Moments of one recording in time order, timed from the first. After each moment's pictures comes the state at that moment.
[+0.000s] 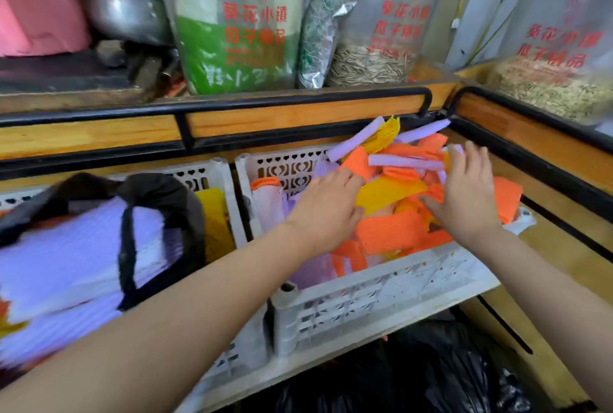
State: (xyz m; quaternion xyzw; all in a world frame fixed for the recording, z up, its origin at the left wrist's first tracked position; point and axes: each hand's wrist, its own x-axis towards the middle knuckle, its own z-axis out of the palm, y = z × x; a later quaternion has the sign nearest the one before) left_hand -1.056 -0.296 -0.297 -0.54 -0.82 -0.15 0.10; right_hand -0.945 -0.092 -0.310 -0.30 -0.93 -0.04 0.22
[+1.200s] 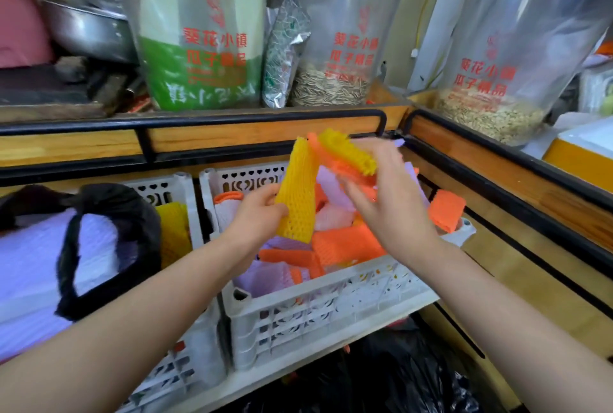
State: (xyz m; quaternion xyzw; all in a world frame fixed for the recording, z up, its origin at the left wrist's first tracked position) left_hand -1.043 -0.316 -0.282 -0.24 -0.70 -0.63 -0.22; right_hand -0.924 -0.184 -0.244 -0.02 -0.89 0.20 0.41
